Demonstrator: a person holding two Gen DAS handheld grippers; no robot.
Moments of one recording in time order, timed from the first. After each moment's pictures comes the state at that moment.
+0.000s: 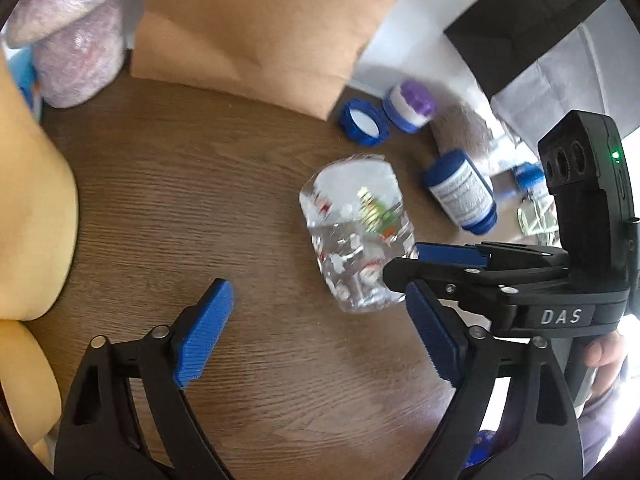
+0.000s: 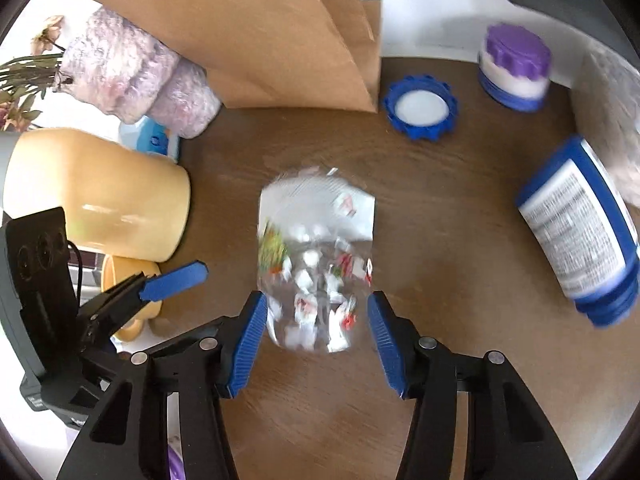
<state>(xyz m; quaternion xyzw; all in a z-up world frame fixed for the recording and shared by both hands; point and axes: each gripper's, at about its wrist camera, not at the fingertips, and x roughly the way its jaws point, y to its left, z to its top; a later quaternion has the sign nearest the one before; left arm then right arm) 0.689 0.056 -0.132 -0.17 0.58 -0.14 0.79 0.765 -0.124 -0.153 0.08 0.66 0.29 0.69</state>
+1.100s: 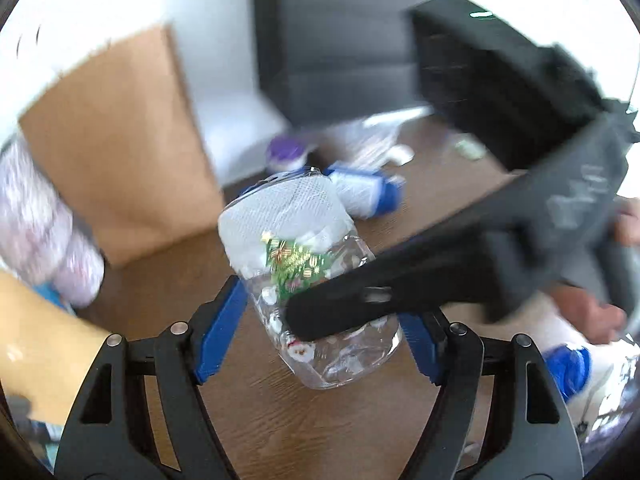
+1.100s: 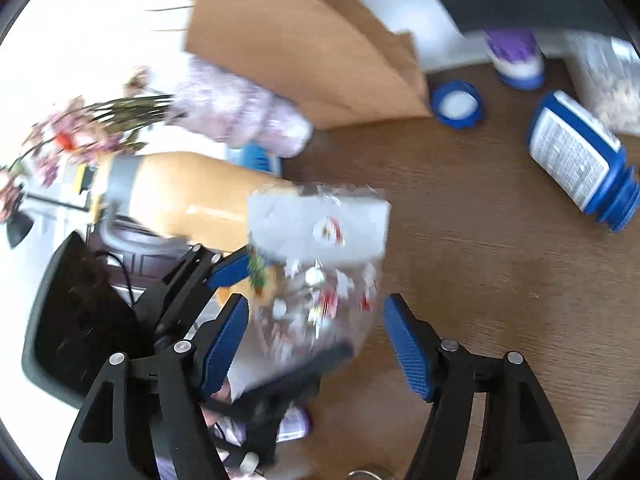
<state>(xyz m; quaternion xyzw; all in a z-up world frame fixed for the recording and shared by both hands) 0.626 -0.036 -0.023 0.11 0.42 -0.25 0.86 0.718 -0.164 -0.080 0.23 0.59 0.39 0.67</state>
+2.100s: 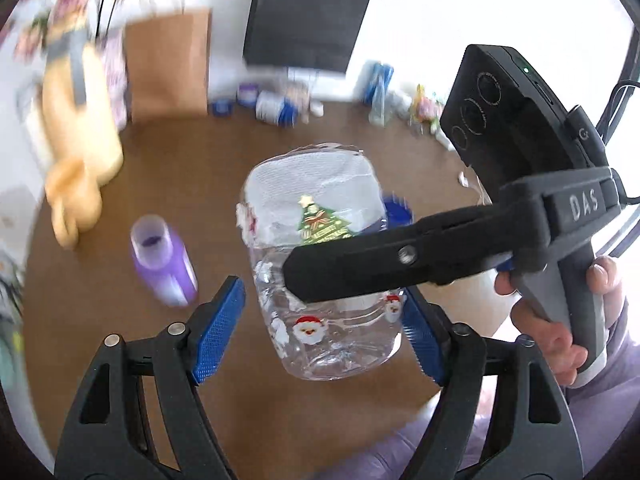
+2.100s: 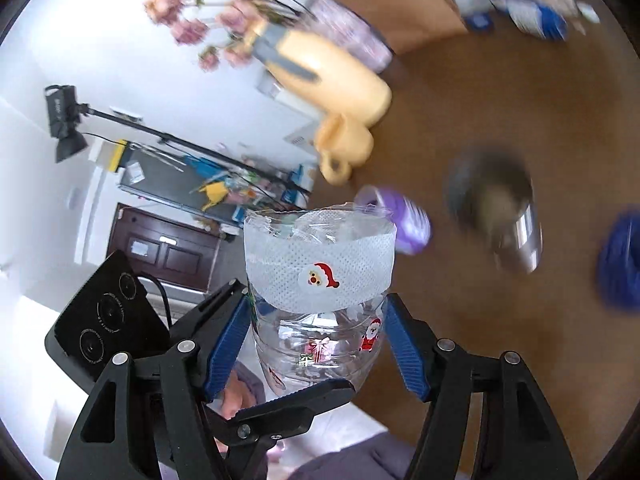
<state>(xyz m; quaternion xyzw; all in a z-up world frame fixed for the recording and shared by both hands) 0.272 -0.017 -0.001 -0.04 0.45 -0.23 0.86 0.362 -0.167 -0.052 0.25 0.57 0.40 0.67</state>
